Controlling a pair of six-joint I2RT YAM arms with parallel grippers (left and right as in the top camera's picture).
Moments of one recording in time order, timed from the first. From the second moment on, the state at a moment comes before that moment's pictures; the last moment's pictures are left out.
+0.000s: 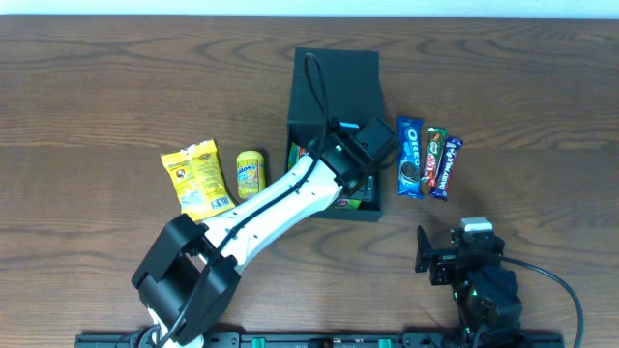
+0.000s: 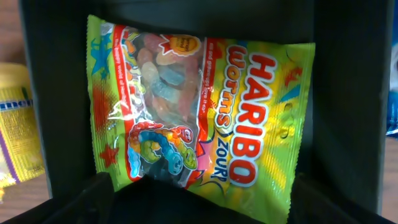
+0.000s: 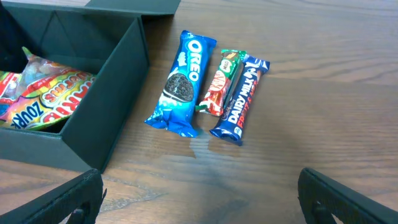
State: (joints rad) left arm -0.84 1.89 1.51 -0.95 -0.22 -0.66; right arm 0.25 0.01 0.16 -0.60 0.15 0.09
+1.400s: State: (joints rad) left arm -0.65 1.91 1.51 -0.86 0.01 -0.39; right arm 0.25 0.02 0.15 -0.30 0.02 0.73
